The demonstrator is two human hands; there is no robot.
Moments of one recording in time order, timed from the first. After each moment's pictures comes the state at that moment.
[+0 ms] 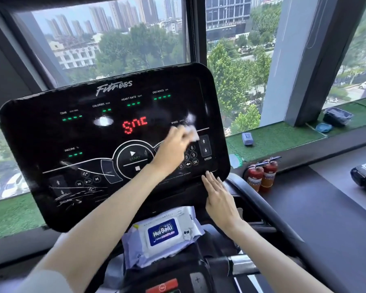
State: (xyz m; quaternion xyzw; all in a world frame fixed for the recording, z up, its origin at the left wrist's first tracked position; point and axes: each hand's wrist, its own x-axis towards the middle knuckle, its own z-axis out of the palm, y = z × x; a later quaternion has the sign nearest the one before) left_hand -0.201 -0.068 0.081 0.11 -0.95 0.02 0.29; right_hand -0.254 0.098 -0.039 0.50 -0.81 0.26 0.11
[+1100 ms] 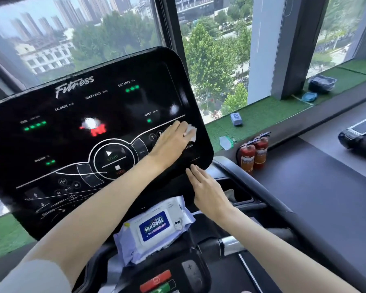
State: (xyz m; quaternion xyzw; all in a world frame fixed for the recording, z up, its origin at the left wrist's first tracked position) left_hand -0.237 -0.043 0.070 -0.03 -0.94 0.24 0.22; right_hand -0.247 0.114 -0.033 0.53 -0.80 0.24 0.14
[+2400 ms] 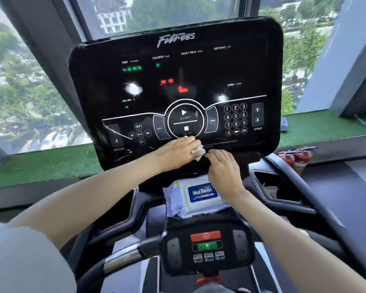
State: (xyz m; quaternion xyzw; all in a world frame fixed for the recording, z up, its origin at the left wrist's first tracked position) left_hand -0.061 -0.105 0.028 -0.03 -0.98 0.18 0.12; right_hand -0.163 0.045 -0.018 0.57 -0.72 0.33 0.20
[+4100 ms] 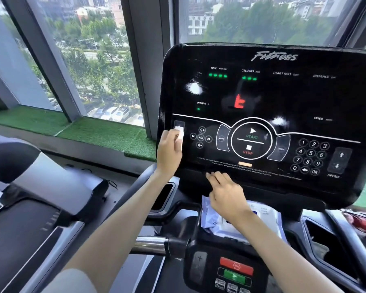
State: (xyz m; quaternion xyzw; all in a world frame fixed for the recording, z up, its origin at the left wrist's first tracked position) left_hand 0.057 -0.142 0.010 0.49 -0.71 -0.11 0.50; right_hand -0.096 -0.010 -0.024 0.74 -0.63 0.19 0.12
